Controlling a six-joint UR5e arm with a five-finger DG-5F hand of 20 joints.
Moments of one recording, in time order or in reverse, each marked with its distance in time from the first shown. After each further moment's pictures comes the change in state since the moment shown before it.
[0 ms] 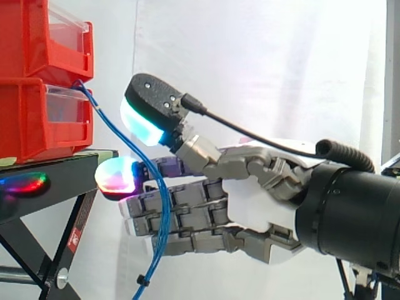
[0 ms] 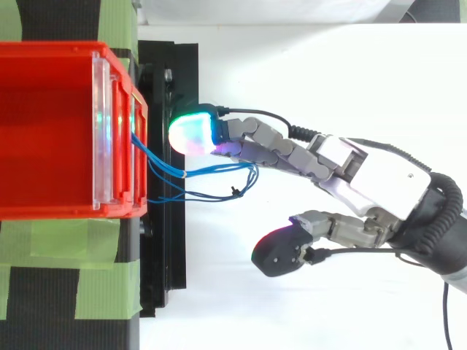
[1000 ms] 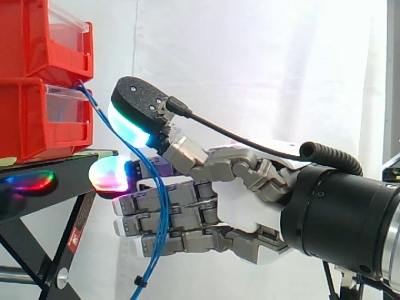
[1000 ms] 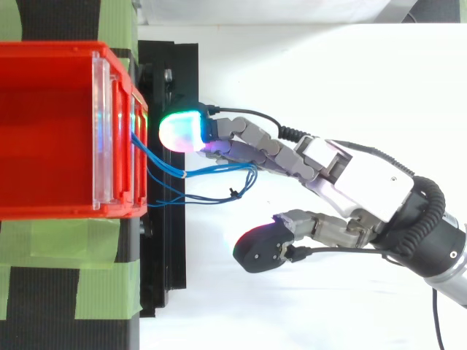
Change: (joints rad) arm 0.001 -0.025 0.033 0.020 0.022 -0.035
